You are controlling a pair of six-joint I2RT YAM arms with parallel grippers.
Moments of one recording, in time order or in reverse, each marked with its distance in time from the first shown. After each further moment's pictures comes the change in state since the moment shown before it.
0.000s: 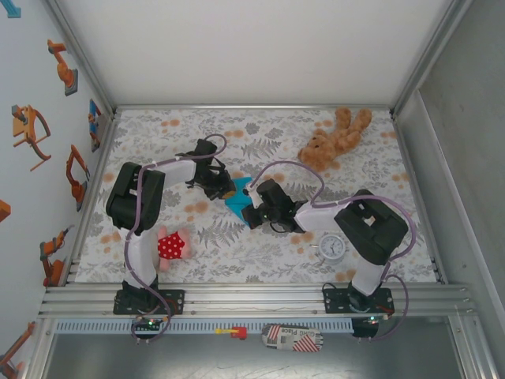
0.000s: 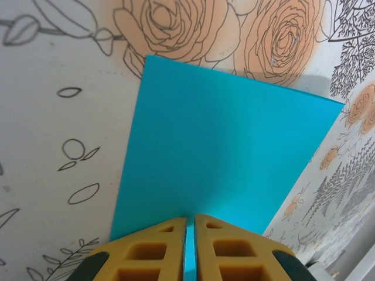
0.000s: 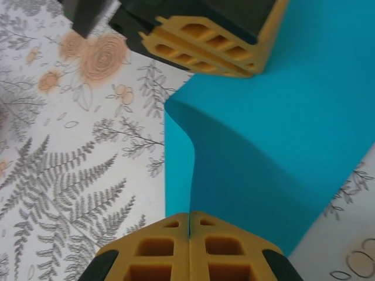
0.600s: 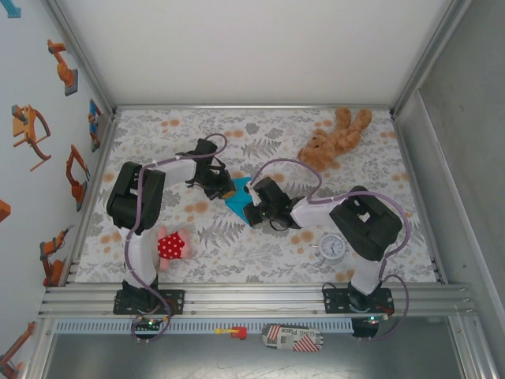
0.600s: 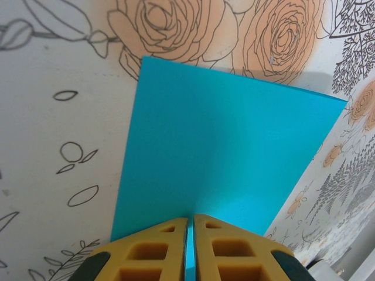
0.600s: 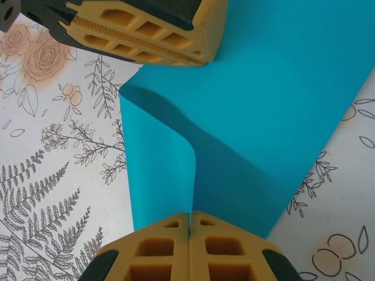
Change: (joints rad) left arm 0.000 0.008 0.014 -0.019 0.000 0.024; right arm -0.009 0.048 0.063 -0.093 0.056 0.034
